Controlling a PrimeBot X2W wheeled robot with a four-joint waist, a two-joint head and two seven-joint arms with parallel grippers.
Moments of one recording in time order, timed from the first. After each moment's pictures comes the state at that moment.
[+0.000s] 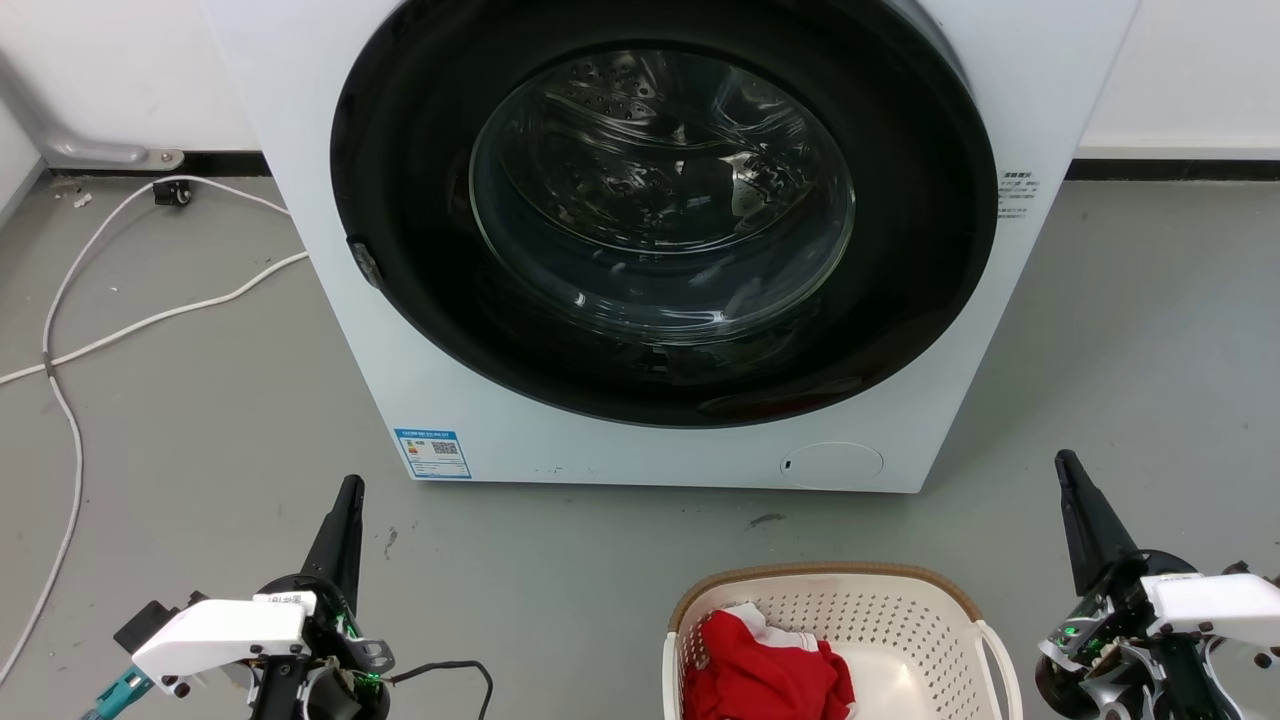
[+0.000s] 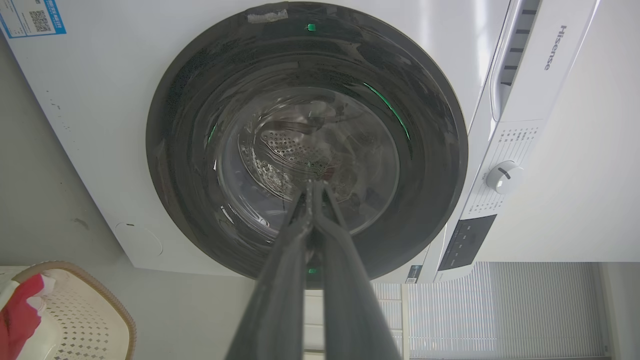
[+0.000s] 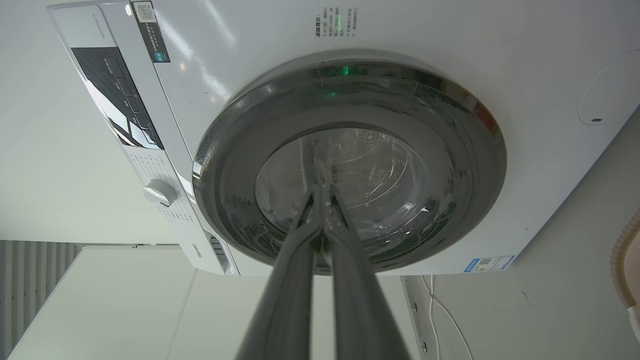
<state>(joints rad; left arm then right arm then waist) -0.10 0.05 0.11 0.25 -1.61 -0.13 0.11 -0.10 -0.05 -0.11 0.25 1.61 0.13 0.12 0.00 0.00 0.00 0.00</state>
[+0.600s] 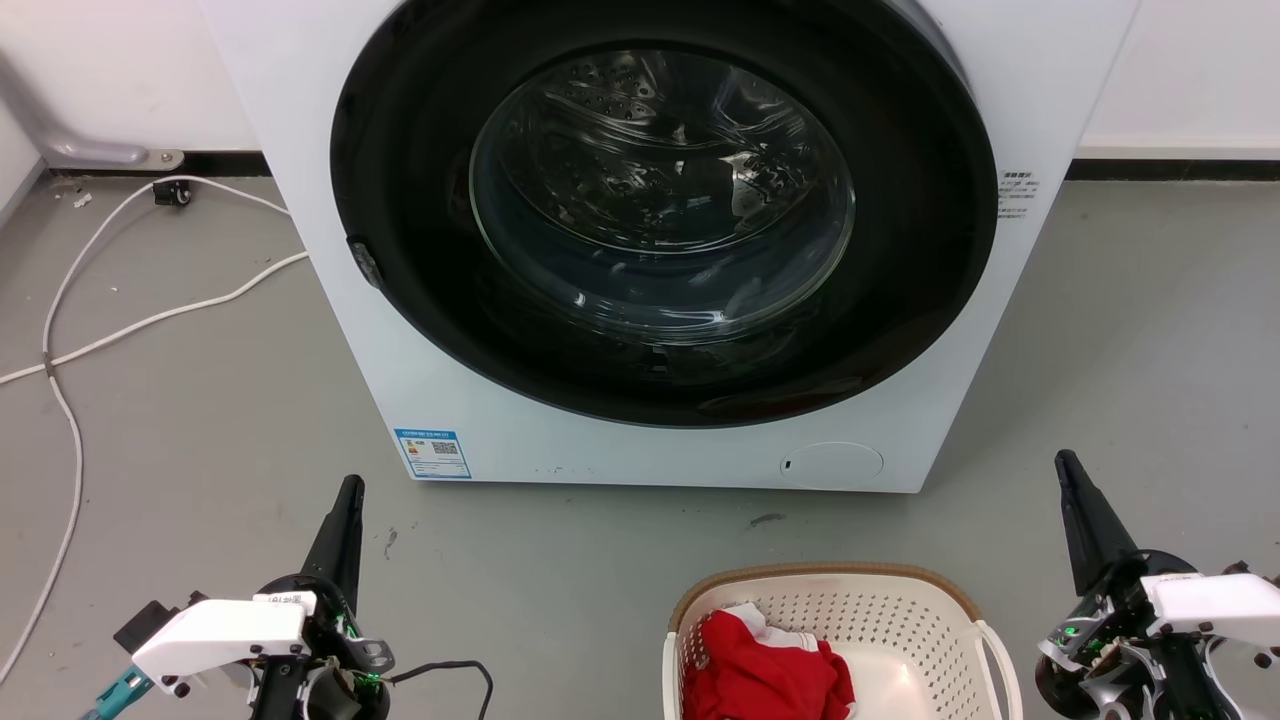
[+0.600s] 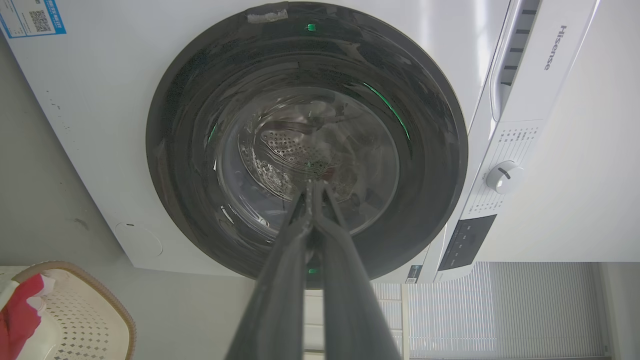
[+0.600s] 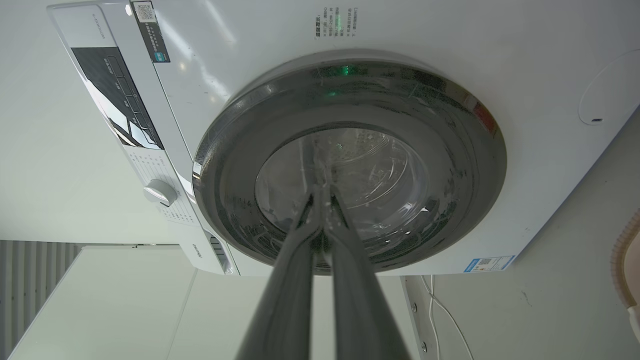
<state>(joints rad) -0.10 0.05 0.11 0.25 -1.61 -0.13 0.11 -0.10 -0.05 -0.11 0.25 1.61 0.13 0.12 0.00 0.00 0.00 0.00</state>
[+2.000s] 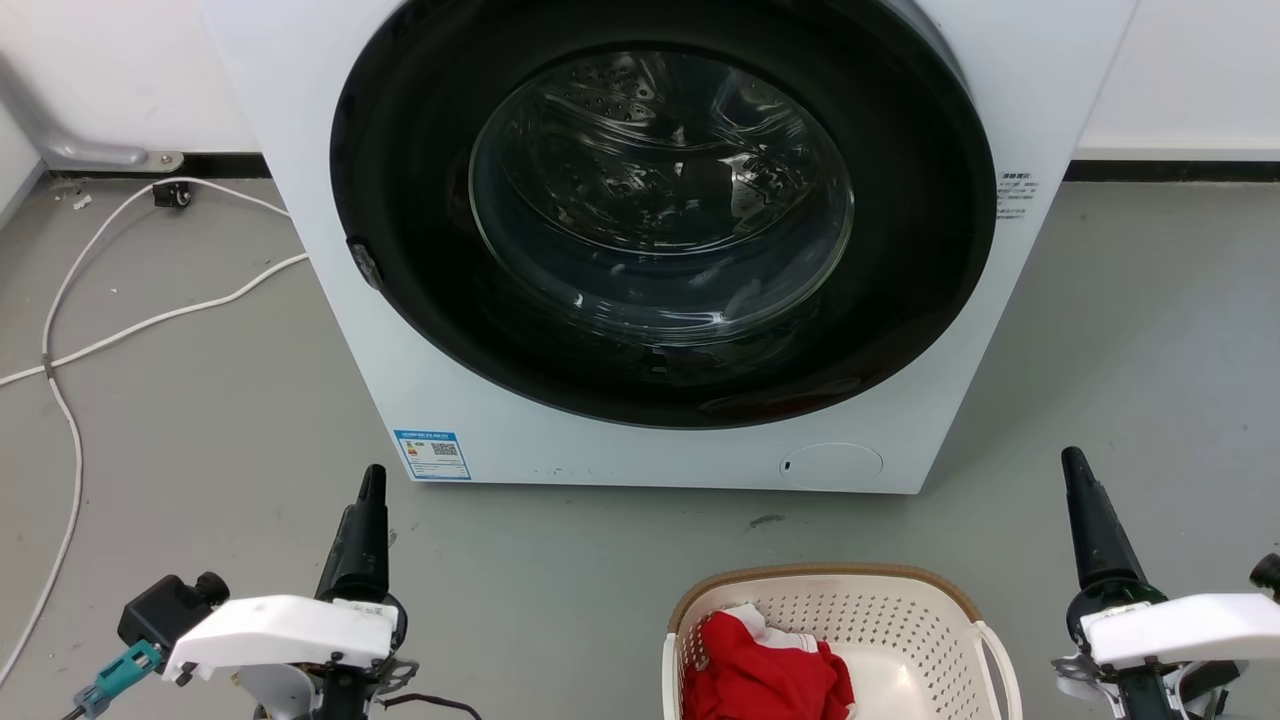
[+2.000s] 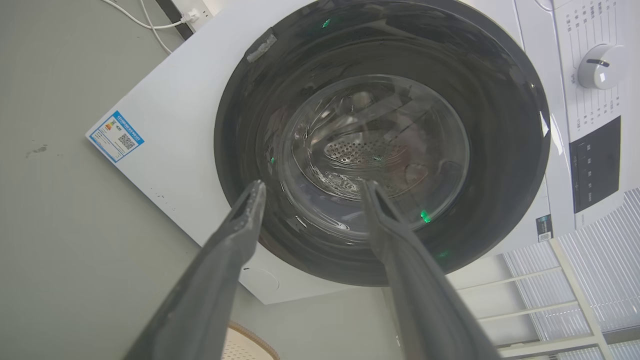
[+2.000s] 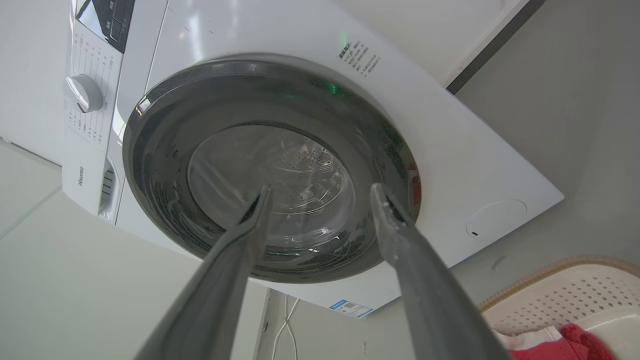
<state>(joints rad) -0.05 0.05 0.03 0.12 -1.12 -0.03 -0.01 -0.01 -0.05 -0.08 0.11 1.04 0.13 -0.02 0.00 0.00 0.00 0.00</state>
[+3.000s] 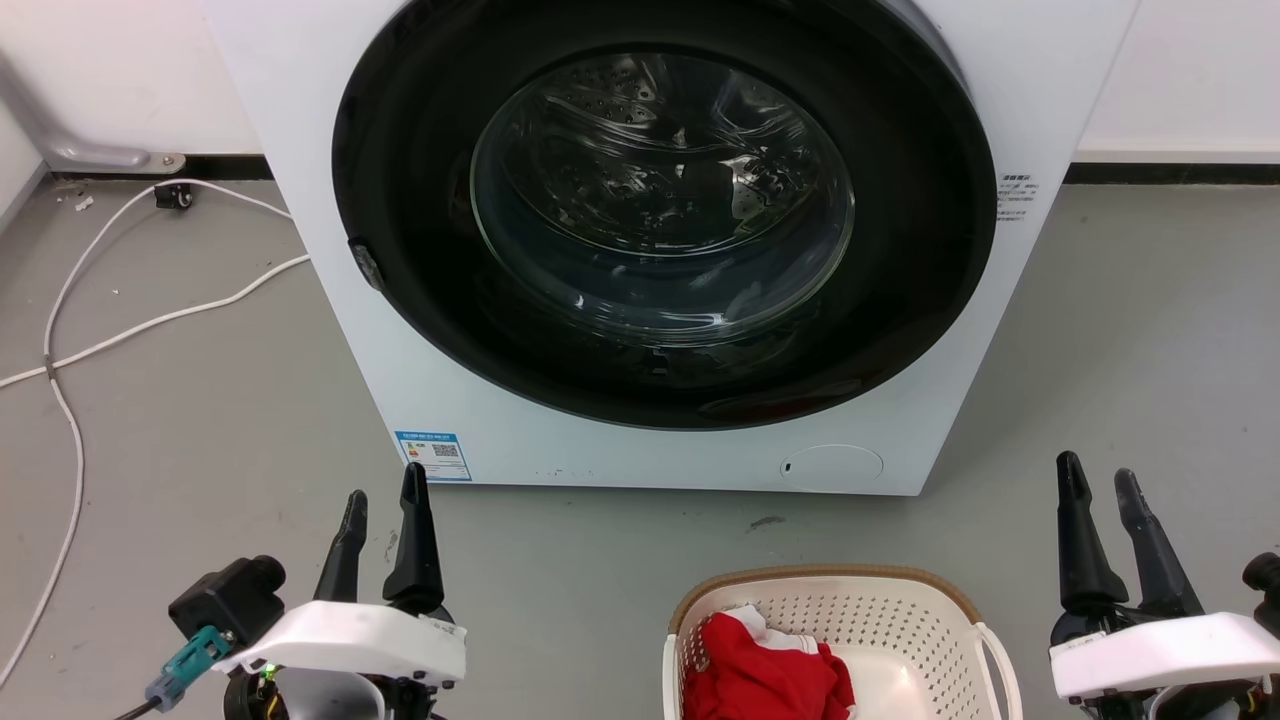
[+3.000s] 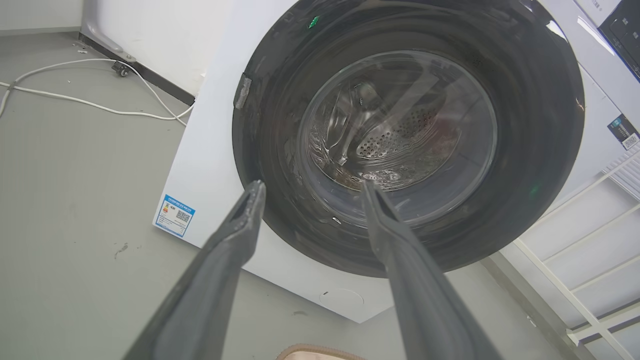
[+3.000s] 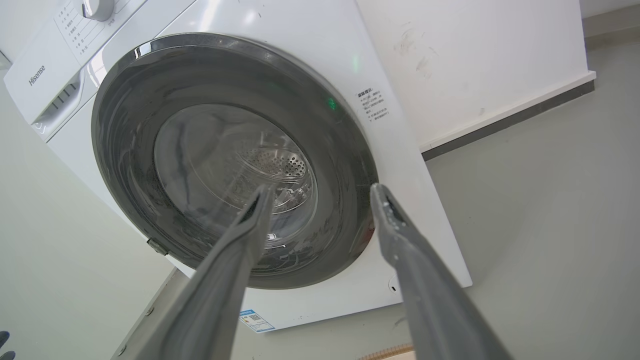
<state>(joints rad) -0.01 0.05 -0.07 0.05 -0.67 0.05 -0.12 0.04 -0.05 -0.06 0.01 0.57 0.13 -0.12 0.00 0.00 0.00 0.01</state>
